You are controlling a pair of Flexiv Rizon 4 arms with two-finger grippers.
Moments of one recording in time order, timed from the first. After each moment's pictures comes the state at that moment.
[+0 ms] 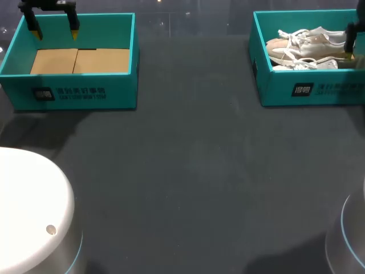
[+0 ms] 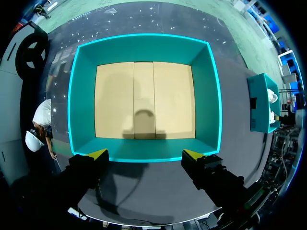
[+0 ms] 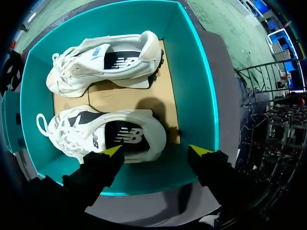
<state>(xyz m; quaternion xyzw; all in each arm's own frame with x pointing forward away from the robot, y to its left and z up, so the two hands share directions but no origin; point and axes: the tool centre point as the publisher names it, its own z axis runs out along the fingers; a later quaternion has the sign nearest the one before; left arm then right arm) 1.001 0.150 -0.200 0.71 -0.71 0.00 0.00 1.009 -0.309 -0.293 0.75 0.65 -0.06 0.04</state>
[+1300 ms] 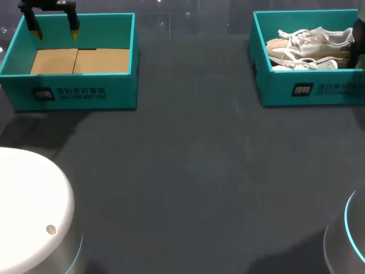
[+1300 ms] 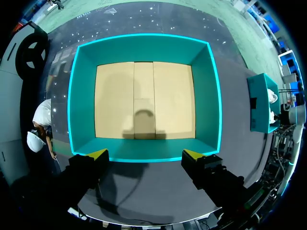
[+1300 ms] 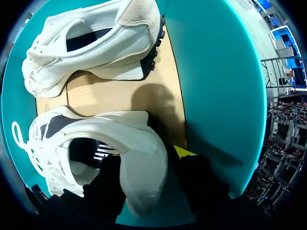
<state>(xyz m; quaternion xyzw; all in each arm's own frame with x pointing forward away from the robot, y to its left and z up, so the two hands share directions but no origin) 1.001 0.150 -0.200 0.71 -0.71 0.00 0.00 1.009 -0.324 -0.360 0.76 0.65 -0.07 0.01</state>
